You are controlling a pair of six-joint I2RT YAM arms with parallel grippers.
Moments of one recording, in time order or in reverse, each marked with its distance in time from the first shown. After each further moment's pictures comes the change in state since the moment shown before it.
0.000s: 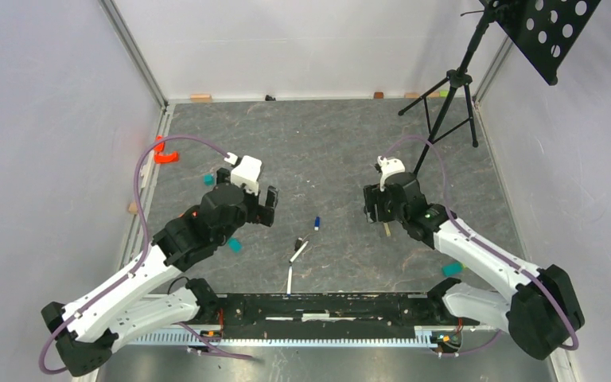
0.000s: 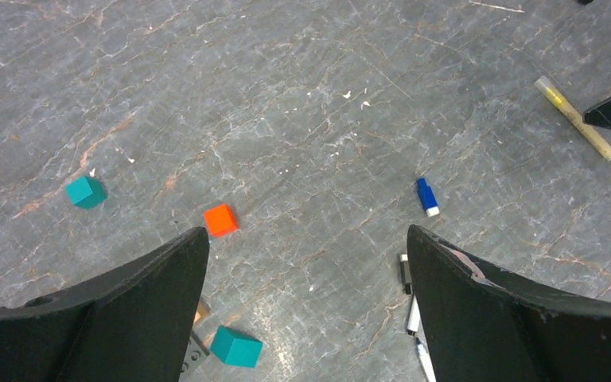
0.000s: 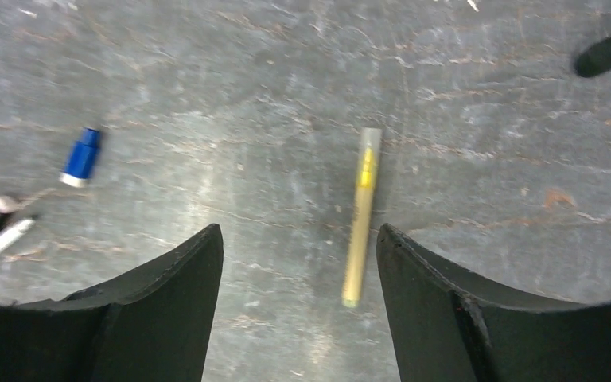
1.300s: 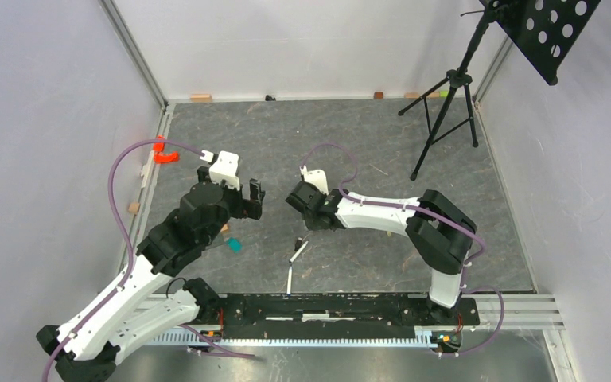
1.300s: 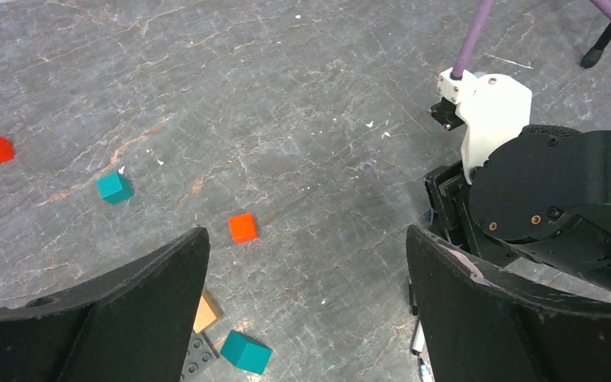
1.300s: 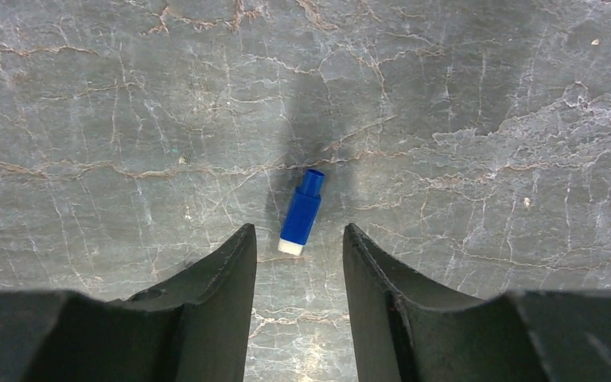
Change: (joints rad) left arm 0.119 -0.086 0.000 -0.006 0.041 -0.012; right arm 0.449 0.735 0.578 -0.211 0.258 0.498
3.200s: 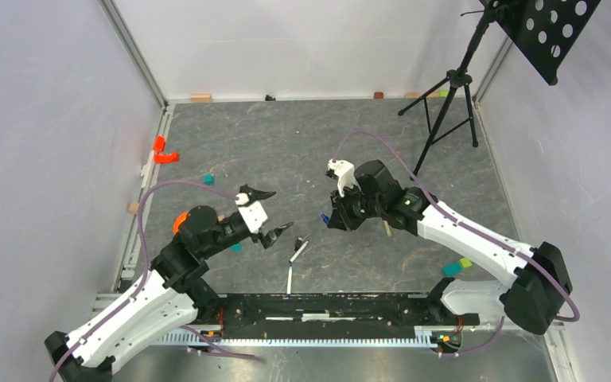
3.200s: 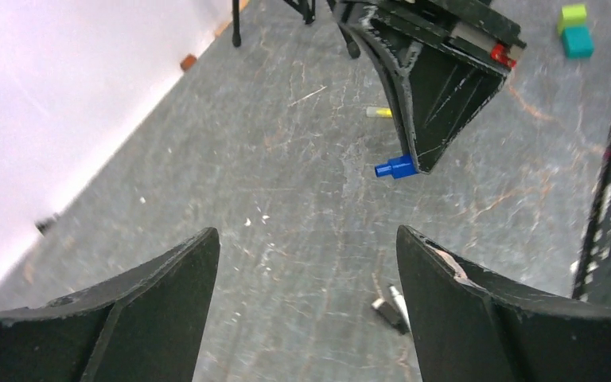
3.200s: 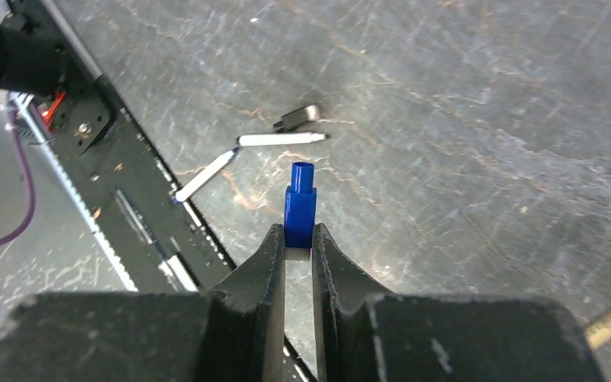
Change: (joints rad) left arm -0.012 -0.152 -0.322 0.443 0.635 0.446; right arm -0.232 -0.616 -0.286 0.066 -0.724 -0.526
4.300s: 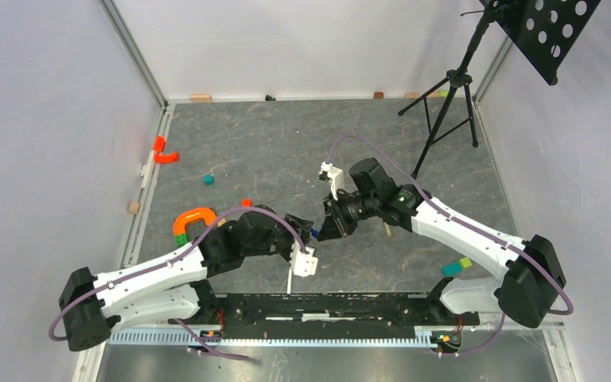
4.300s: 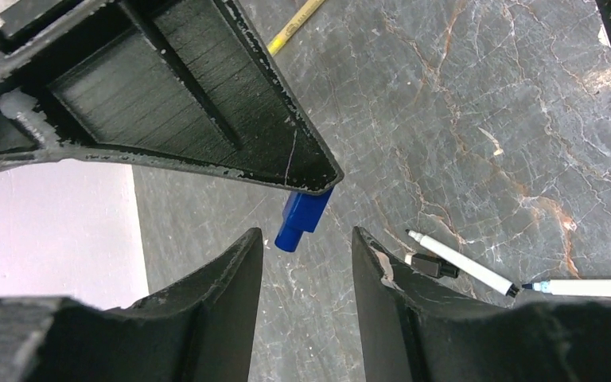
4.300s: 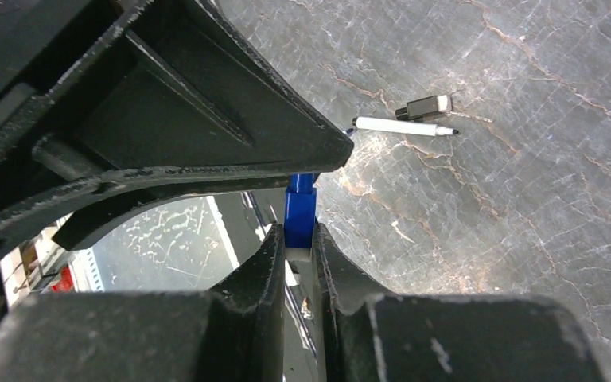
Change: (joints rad) left arm -0.281 0.372 0.076 -0.107 -0.013 0.768; right arm 0.002 0.060 0.030 0.004 -0.321 0.071
